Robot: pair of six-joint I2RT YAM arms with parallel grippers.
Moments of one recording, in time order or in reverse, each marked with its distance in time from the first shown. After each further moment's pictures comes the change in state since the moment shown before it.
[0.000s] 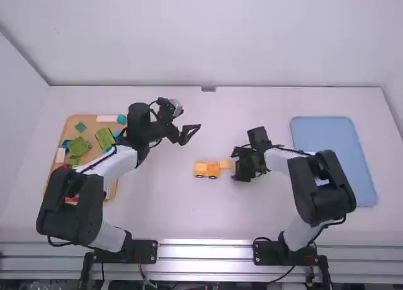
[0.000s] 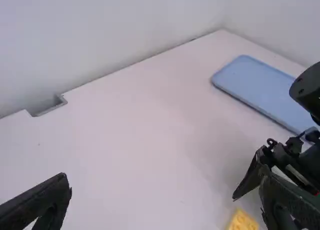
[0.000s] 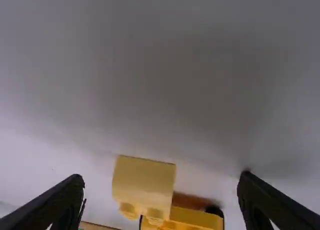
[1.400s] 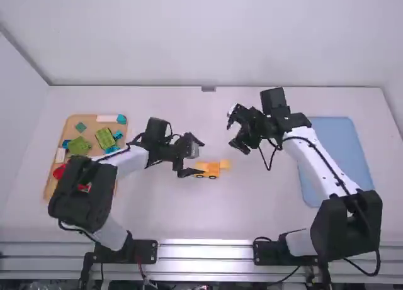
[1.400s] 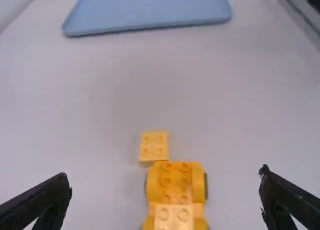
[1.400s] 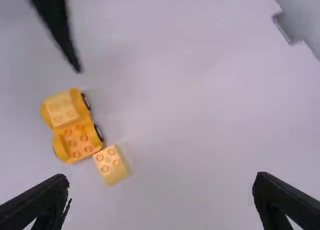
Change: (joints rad) left arm -0.095 0.130 0.001 -0.415 0.293 0.941; right arm -0.023 -0.259 0.417 -0.462 -0.016 -2.688
